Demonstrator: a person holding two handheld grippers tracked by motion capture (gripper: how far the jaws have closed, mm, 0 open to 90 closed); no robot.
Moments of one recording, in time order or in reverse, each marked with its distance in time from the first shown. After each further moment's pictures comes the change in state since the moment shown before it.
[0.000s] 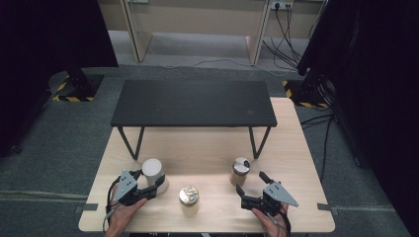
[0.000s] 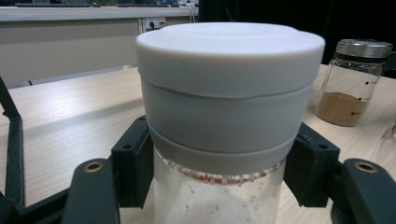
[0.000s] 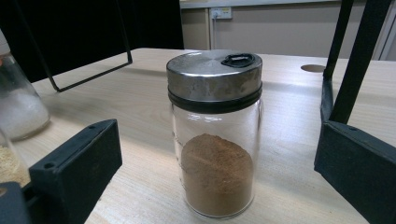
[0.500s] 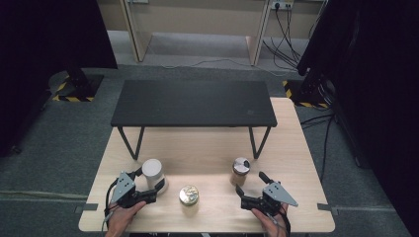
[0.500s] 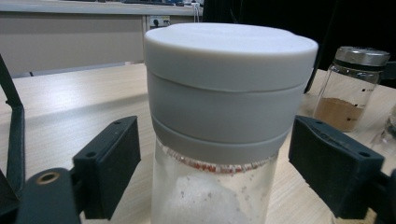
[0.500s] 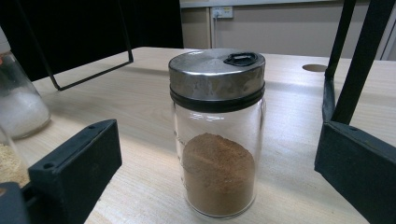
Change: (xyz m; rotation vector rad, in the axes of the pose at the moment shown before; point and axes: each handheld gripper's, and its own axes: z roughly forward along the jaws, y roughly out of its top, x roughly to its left) left arm -0.002 -0.001 -0.004 -0.002 0.007 -0.042; right arm 0.001 0.000 0.001 0.003 0.005 -0.004
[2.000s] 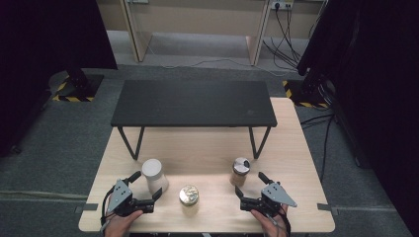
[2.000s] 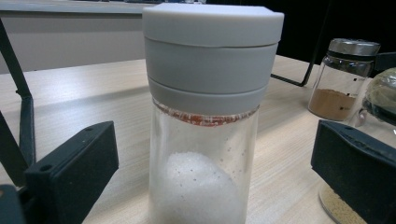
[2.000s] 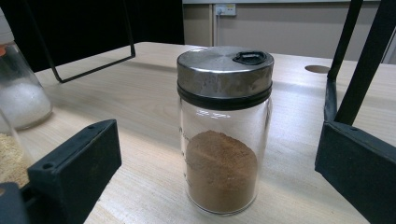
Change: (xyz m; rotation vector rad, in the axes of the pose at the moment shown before) left arm -0.007 -0.011 -0.019 -0.003 0.016 -0.004; right arm 0.003 0.001 -0.001 0.015 0.004 -0.034
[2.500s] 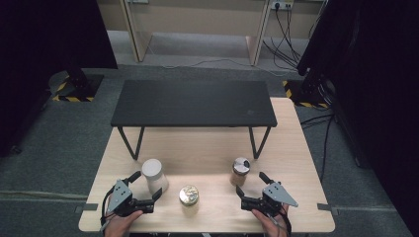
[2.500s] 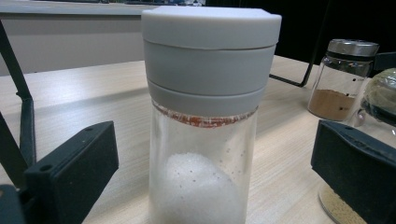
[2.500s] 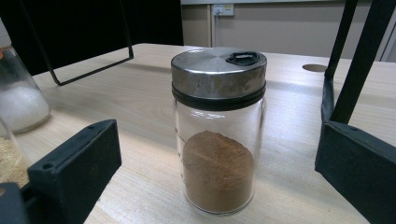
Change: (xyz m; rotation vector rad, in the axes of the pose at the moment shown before) left arm 0.000 0.000 0.000 -0.003 -0.001 0.005; right arm -0.002 0.000 -0.001 -0.002 -0.003 0.016
